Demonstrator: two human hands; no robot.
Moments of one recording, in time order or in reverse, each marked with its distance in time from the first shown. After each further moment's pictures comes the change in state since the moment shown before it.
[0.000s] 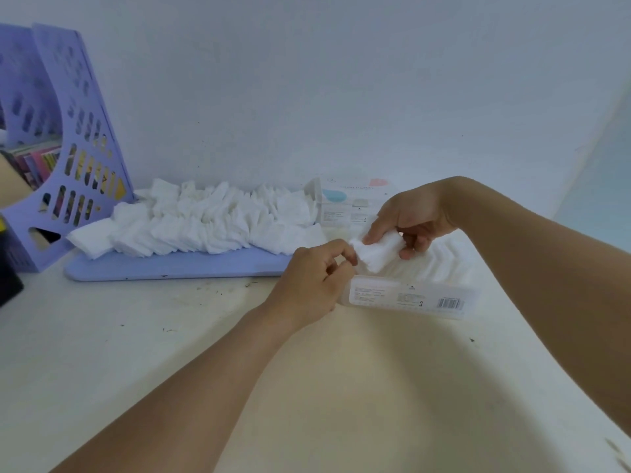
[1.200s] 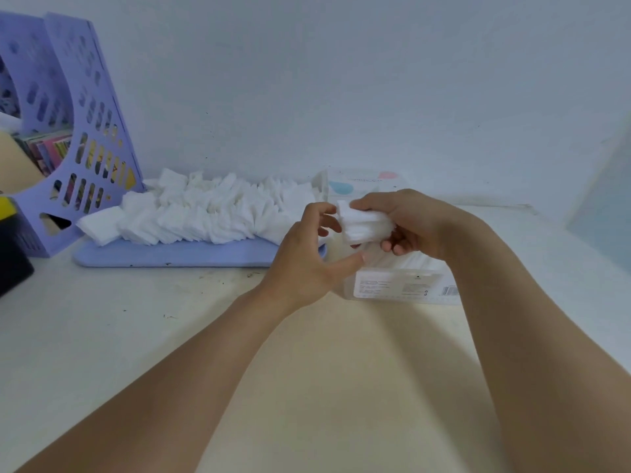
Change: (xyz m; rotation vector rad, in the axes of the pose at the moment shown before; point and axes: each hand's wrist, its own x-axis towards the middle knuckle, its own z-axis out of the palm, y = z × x) left_hand 0.005 -0.004 -0.005 0.049 0.167 0.029; right_hand -0.009 0.009 0.048 0.470 0.298 -0.326
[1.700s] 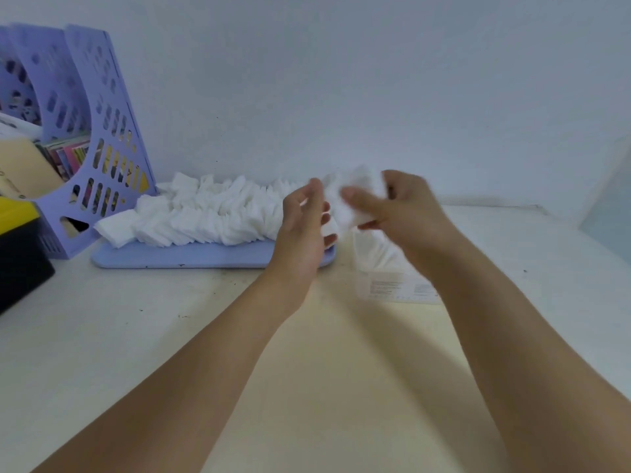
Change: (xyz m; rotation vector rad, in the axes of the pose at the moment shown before) left_hand 0.001 0.047 -0.015 -0.710 0.226 -0.317; right_hand -0.013 -0.004 0.038 0.214 0.264 -0.455
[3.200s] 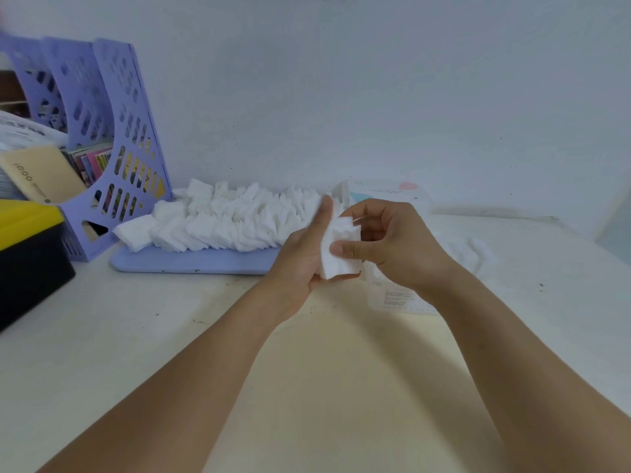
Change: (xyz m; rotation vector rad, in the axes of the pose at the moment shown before) left_hand 0.002 0.002 -0.025 0.010 -0.164 -0.240; right_hand -0.014 0.009 0.011 -0.140 -0.210 -0.055
